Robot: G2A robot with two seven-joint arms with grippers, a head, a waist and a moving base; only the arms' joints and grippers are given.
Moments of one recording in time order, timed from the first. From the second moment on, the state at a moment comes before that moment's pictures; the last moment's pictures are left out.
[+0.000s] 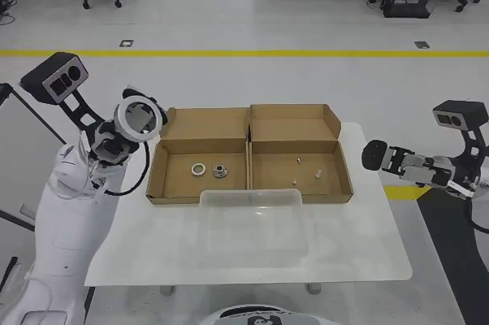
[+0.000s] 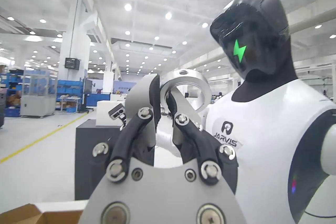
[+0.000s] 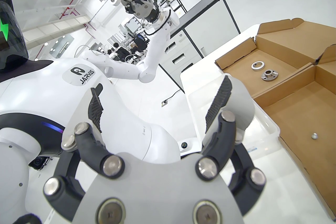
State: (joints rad) left arm 1.16 -1.08 -1.40 -1.82 -0.52 -1.01 -0.75; right arm -1.48 -0.83 1.78 -1.82 0.74 -0.46 1.36
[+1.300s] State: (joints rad) left arm 1.16 -1.10 -1.39 -1.84 -0.75 -0.96 -0.74; right arm -1.48 -0.83 1.78 -1.82 0.74 -0.46 1.36
